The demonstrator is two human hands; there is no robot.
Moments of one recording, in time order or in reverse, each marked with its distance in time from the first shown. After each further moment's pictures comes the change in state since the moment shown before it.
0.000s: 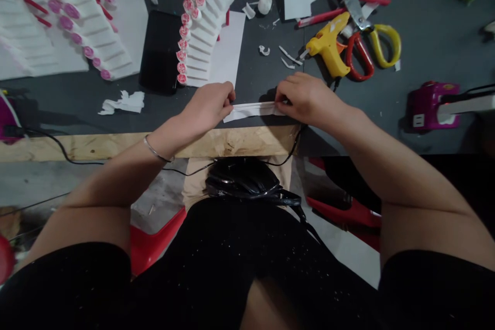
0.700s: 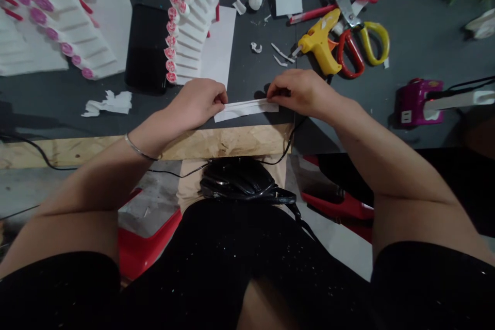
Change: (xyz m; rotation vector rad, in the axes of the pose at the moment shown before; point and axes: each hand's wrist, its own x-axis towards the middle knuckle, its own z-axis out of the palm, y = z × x) left_hand 0.009 -0.004 -0.014 0.038 -0.088 -0.001; right_hand 0.008 0.017 -0.007 0.255 -0.061 0.037
